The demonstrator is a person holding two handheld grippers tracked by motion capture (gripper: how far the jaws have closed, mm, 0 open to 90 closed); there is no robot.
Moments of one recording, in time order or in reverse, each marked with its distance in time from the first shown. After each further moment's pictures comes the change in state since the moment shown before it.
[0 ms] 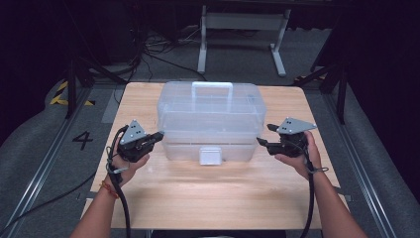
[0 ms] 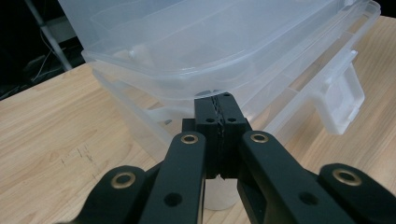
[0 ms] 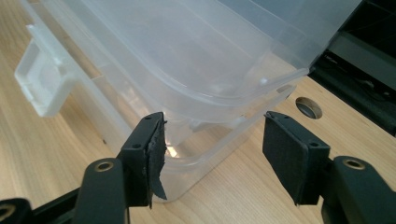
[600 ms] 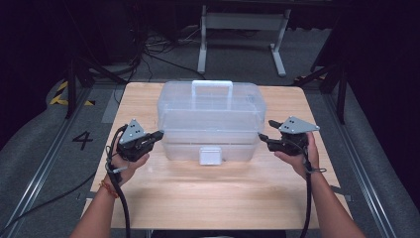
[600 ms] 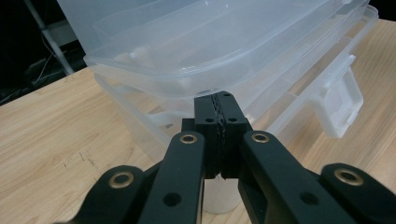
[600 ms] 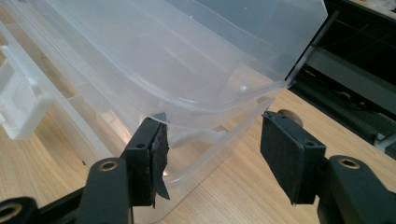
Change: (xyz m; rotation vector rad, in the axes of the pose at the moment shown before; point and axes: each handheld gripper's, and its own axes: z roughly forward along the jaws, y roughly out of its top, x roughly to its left) left arm 0.001 0.002 -0.002 -0.011 -0.003 0.002; right arm -0.002 -0.003 0.000 -0.075 -0.067 0.021
